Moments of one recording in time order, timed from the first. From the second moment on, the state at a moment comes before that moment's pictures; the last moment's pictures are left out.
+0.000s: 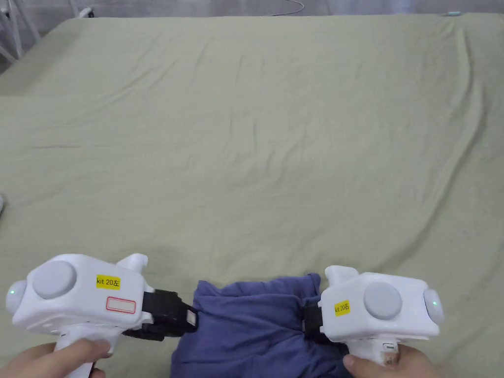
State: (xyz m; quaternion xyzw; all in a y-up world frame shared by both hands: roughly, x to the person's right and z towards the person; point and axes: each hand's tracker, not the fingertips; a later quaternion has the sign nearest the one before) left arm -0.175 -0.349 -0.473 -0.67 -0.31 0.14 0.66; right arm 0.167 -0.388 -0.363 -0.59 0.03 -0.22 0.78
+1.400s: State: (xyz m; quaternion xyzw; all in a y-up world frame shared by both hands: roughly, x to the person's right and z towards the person) left arm -0.431 -0.295 -0.554 -0.60 -0.03 0.19 0.78; right arm 0.019 -0.267 -0.369 -0.47 0.20 -0.24 0.83
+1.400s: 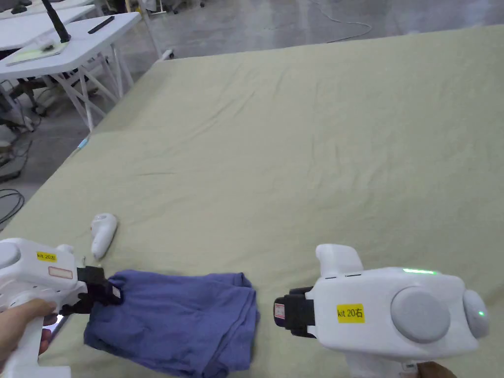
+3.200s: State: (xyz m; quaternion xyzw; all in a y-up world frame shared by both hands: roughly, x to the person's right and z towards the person) left arm -0.076 -0.021 -0.305 -0.10 -0.14 -0.04 0.98; right arm 0.189 -0.022 -0.212 -0.10 -0.18 0.02 0.98
